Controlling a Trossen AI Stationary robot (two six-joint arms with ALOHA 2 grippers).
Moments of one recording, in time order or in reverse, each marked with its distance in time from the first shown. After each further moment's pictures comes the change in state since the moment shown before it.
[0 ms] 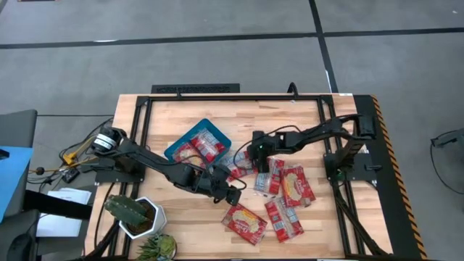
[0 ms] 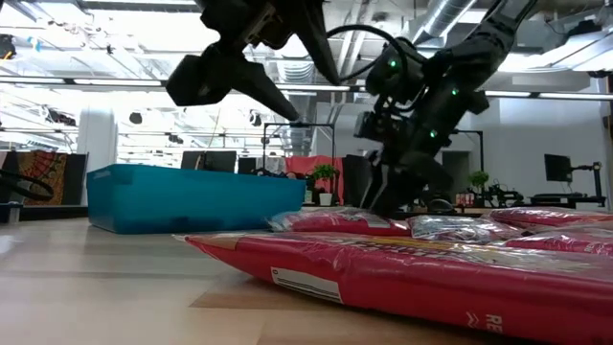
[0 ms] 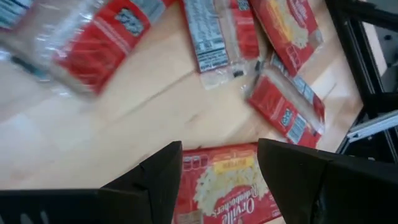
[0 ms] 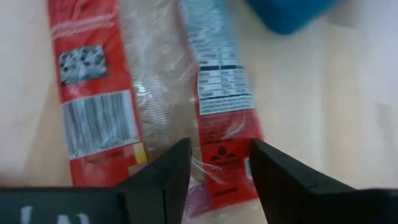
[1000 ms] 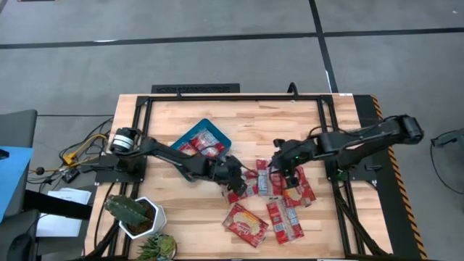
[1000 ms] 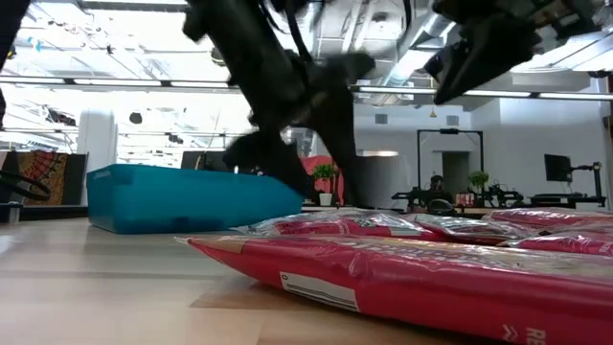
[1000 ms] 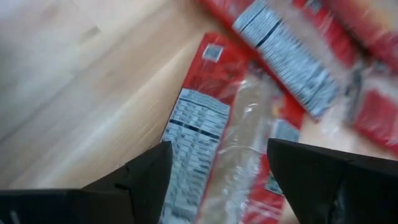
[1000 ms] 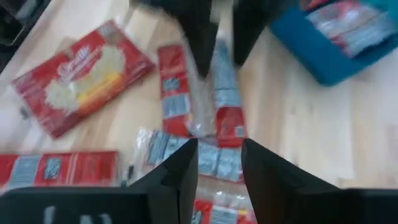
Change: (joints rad) left arm 0.173 0.169 0.000 0.075 0.076 0.392; right arm 0.259 -0.578 0.000 -0.459 -0.038 0.224
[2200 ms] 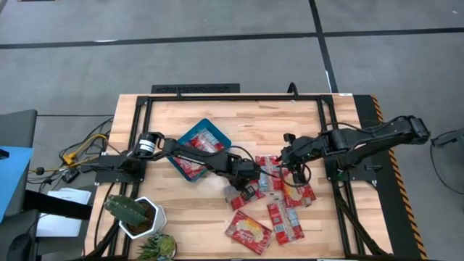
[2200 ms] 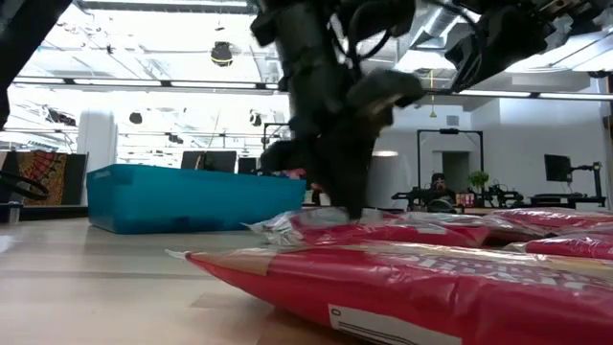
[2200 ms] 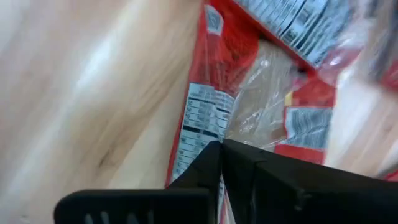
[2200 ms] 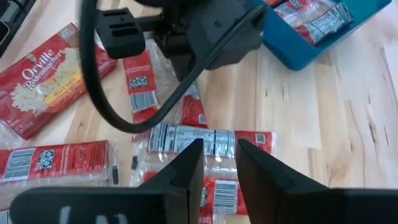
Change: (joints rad) left arm 0.046 0.245 0.429 -0.430 0.221 0.139; right arm 0.009 -0.137 -0.004 -0.120 0.079 0.051
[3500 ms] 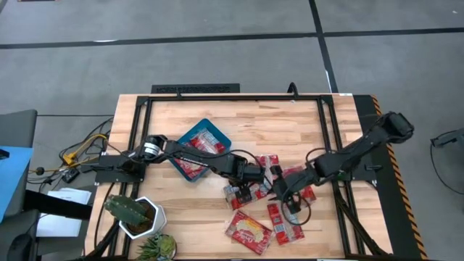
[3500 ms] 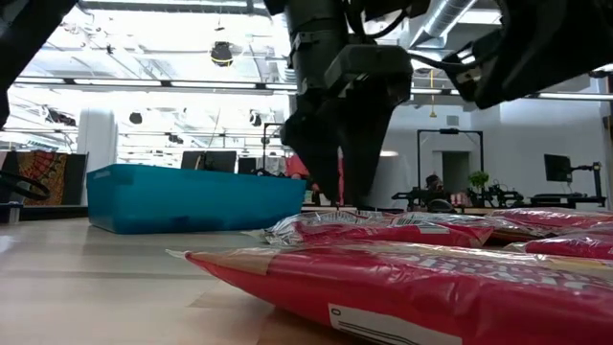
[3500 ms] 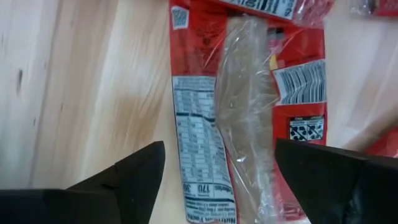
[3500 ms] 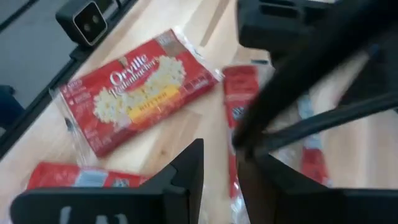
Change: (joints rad) left arm -0.029 0.058 0.187 -0.241 -0.043 0.316; right arm 0.296 0.292 -0.121 0.497 -0.002 0.068
